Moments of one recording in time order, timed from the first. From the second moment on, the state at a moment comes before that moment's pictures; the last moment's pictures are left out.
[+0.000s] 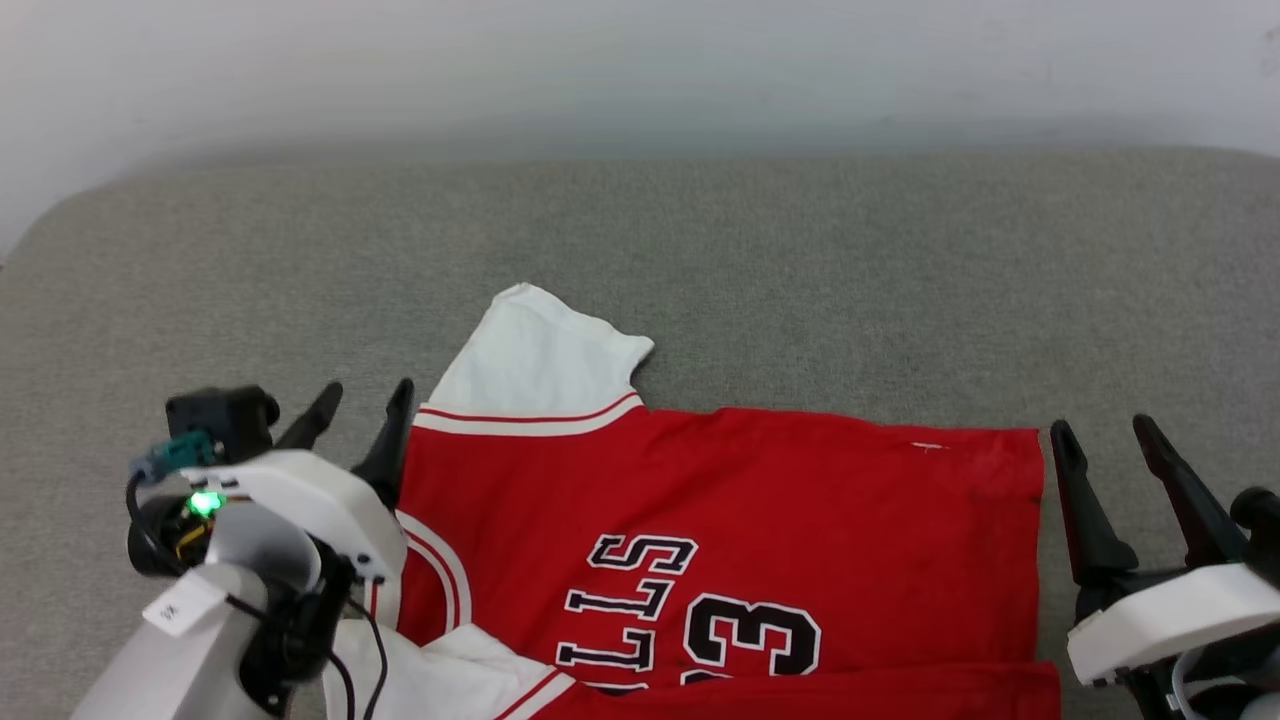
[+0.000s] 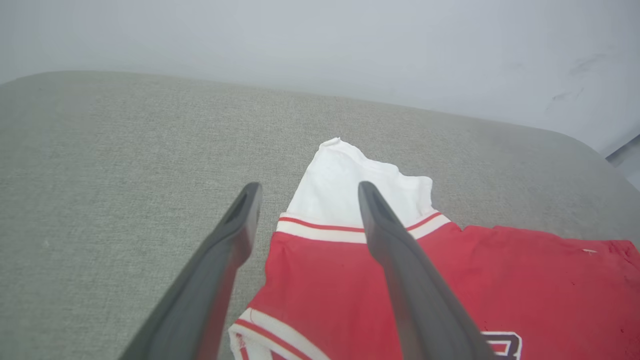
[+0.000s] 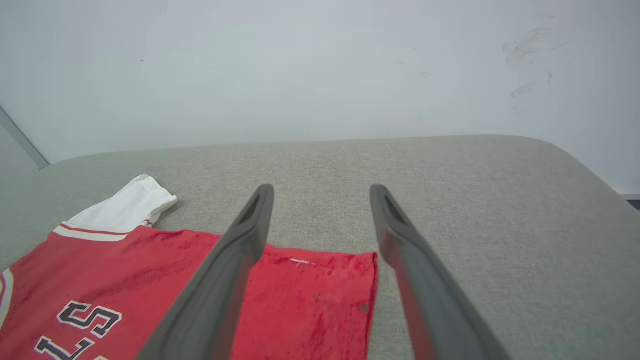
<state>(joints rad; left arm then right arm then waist) -0.30 0.50 -0.44 0.14 -0.80 0.19 0.01 0.03 -0.11 -0.09 -0.17 0.25 0.13 0.08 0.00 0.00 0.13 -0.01</state>
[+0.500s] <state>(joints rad) -0.72 0.59 -0.45 0.36 -0.91 0.02 0.41 -0.10 -0.07 -0.01 -0.14 0.25 0.13 0.06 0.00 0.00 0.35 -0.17</state>
